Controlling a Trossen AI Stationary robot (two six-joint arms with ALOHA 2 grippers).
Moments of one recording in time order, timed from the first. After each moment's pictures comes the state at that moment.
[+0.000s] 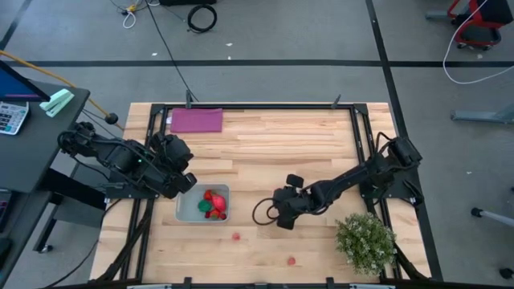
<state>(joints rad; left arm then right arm) -0.47 1.27 1.54 -1.53 -0.75 -0.98 0.36 1.76 1.03 -0.35 0.38 0.52</state>
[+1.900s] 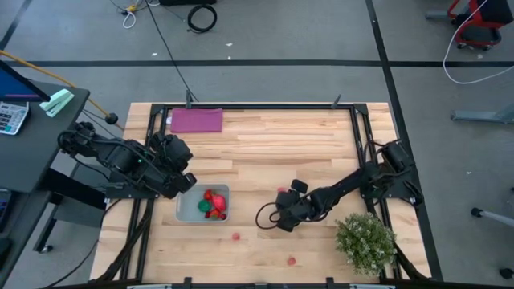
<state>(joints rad) -0.47 1.27 1.54 -1.54 -0.75 -0.98 0.41 1.85 0.94 -0.27 0.44 0.71</state>
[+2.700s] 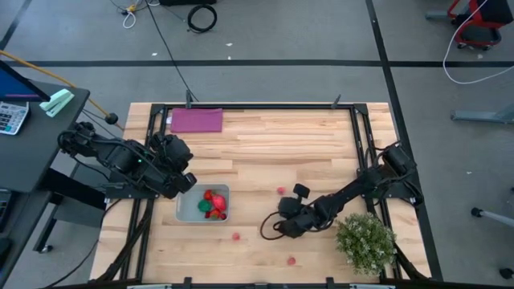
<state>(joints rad) -0.47 1.27 1.54 -1.54 -0.75 -0.98 0.49 1.86 0.94 -0.19 0.62 0.75</state>
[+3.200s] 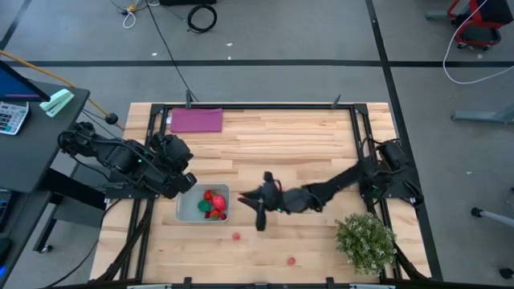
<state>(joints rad) -0.47 1.27 1.54 -1.53 -0.75 -0.98 0.34 1.87 1.01 0.77 0.47 0.32</state>
